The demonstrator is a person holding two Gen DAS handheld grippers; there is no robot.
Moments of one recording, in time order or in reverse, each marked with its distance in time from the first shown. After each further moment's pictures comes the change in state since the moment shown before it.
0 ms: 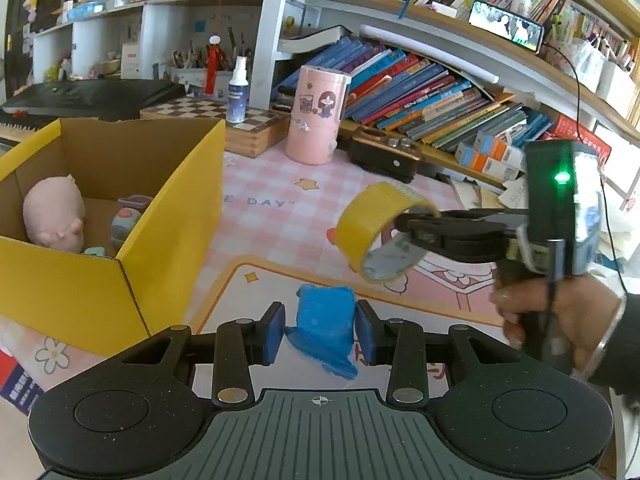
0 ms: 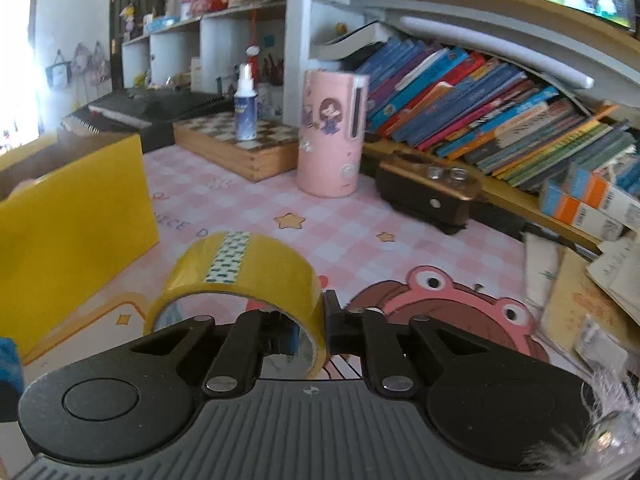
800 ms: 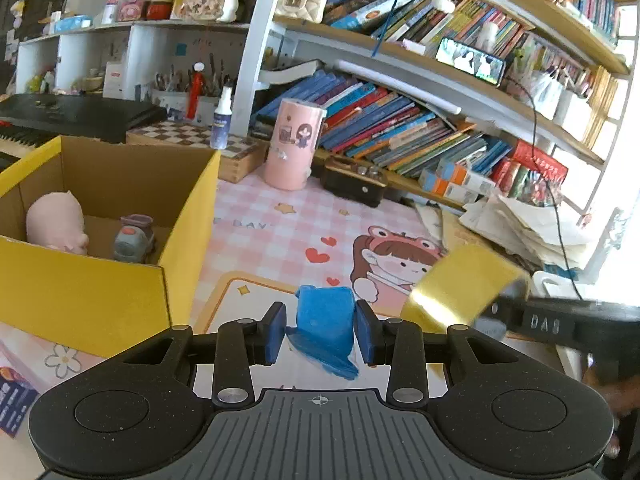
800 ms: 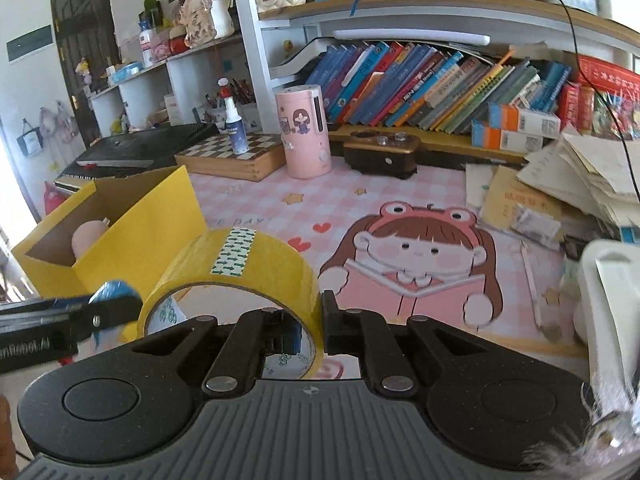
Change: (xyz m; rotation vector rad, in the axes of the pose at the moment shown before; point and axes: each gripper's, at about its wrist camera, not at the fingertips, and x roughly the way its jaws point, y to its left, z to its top) left arm -0.046 0.024 -0.004 0.004 -0.079 -0.125; right arm -0.150 0.035 -0.036 0.259 0.019 -0.041
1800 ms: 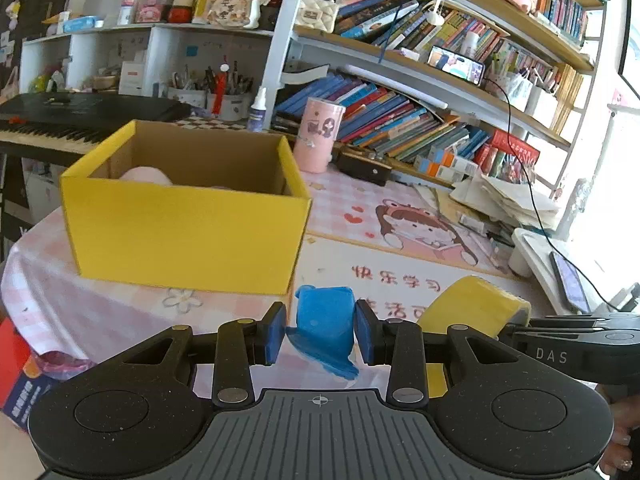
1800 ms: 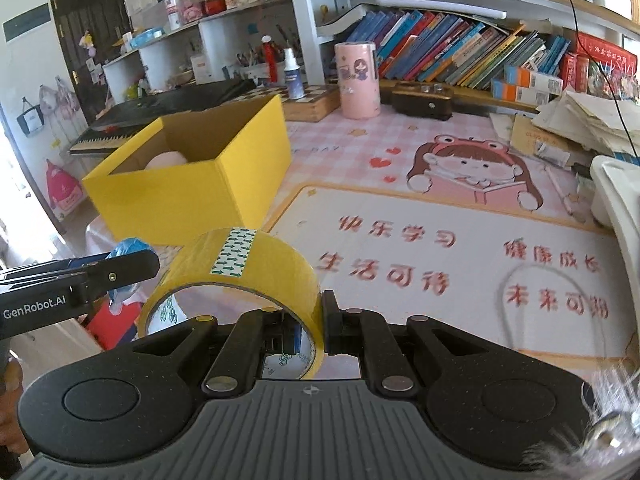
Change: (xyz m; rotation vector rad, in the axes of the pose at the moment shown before) left arm -0.108 0.100 -0.044 0.049 0.020 -0.066; right arm -0.062 0.148 -0.078 0.029 0.090 -0.034
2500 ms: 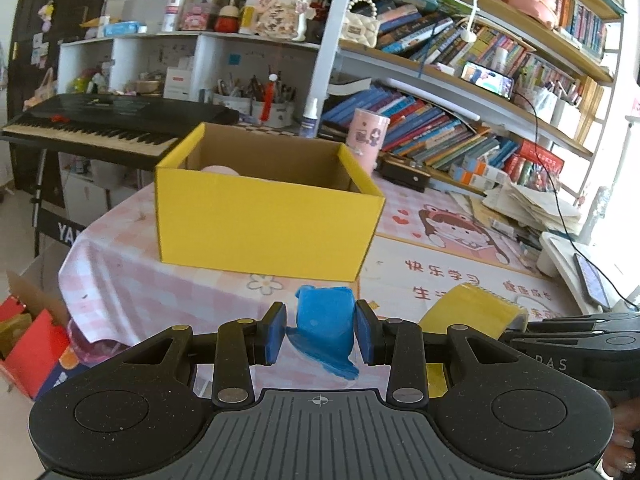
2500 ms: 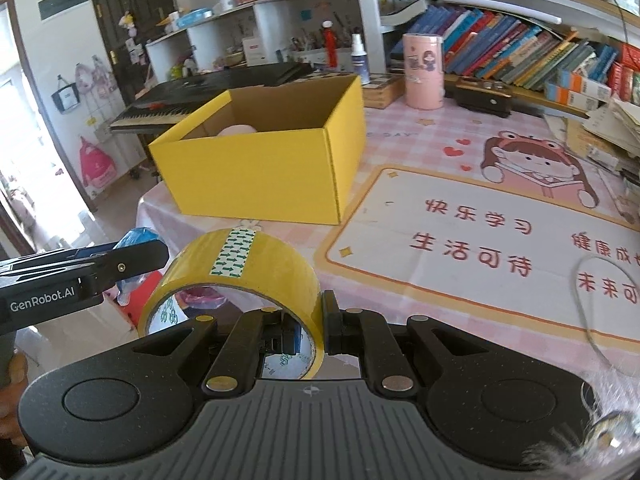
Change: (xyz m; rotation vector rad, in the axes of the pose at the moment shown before) left arm -0.047 0.049 -0.014 -0.023 -0.029 0.084; right arm 0.006 0.069 -0.016 -0.061 0.032 0.094
